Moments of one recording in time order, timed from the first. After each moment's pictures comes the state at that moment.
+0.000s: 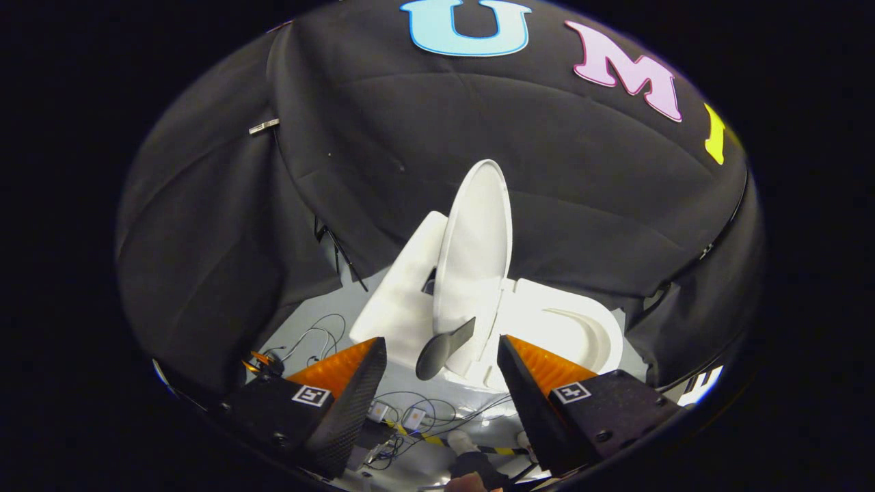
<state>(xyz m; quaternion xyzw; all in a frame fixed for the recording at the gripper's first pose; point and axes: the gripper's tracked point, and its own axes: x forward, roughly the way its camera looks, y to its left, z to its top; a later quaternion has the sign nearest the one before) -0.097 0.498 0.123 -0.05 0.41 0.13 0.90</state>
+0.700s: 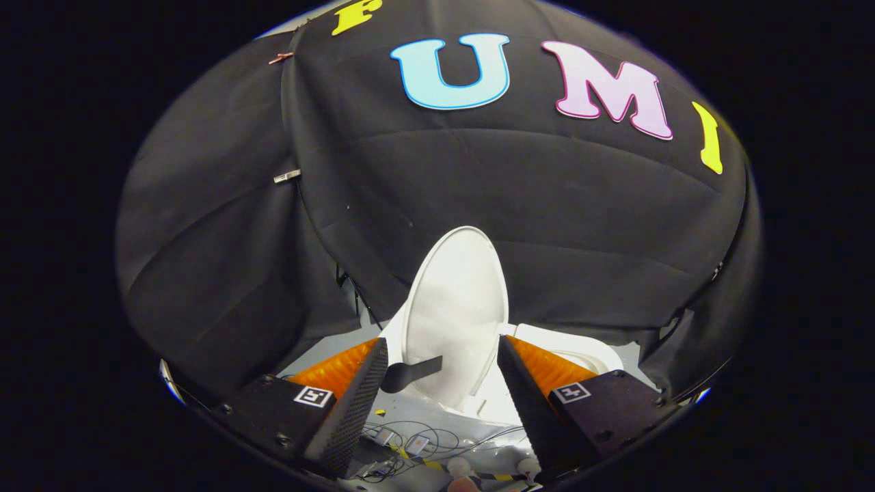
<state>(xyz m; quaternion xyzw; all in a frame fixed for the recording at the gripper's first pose) -0.076 0.446 0.198 0.00 0.31 0.19 0.93</state>
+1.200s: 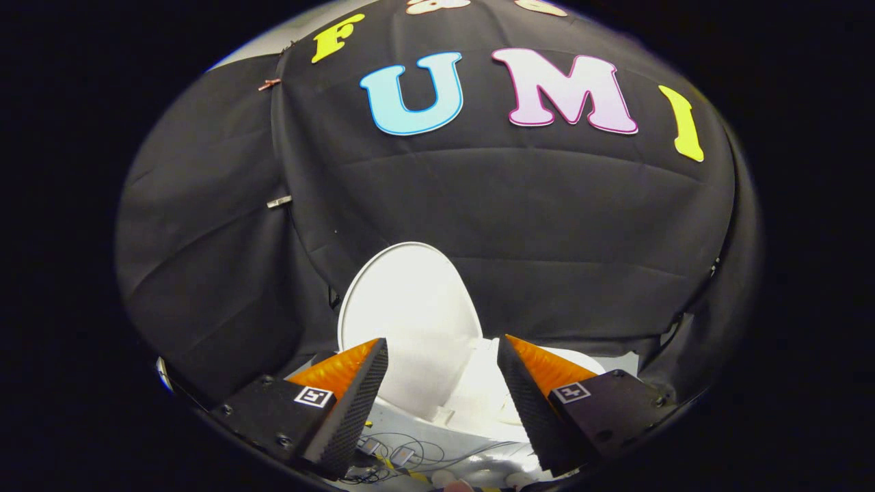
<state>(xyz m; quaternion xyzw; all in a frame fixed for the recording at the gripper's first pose) -0.055 0.337 0.197 0.03 0.25 0.20 0.95</state>
